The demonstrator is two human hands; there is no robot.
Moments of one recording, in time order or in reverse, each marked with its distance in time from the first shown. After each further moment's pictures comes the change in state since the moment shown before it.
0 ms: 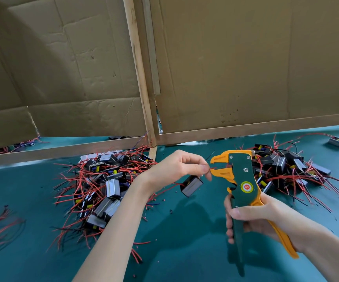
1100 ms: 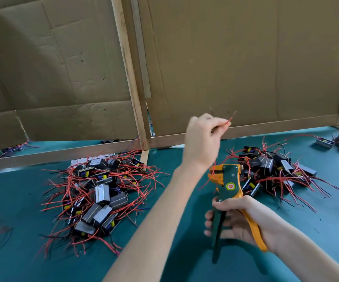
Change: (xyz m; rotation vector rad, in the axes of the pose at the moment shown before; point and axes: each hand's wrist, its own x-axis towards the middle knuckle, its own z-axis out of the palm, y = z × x) left_hand 0.089 0.033 0.044 0.416 0.780 0.310; right_hand 0.016 0.019 -0.004 0.453 0.205 0.222
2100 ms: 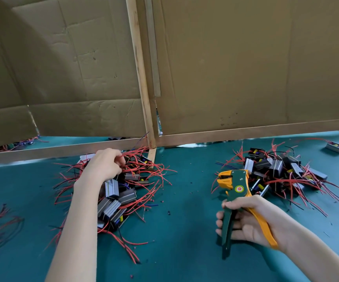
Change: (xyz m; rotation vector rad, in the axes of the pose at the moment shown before) left_hand -0.044 -0.133 -0.169 0.602 -0.399 -0.688; right_hand 0.005 -0.004 -0.007 -0.002 0.043 0.033
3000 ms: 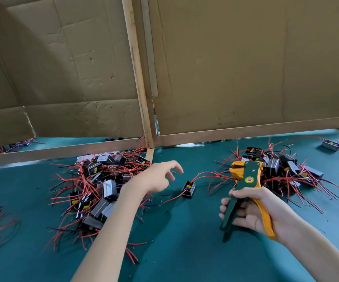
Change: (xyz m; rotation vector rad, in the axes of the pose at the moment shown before) left_hand -0.011 0.072 0.064 -0.158 -0.471 0.368; right_hand -0.001 -0.008 -0.006 0.057 0.107 -0.164
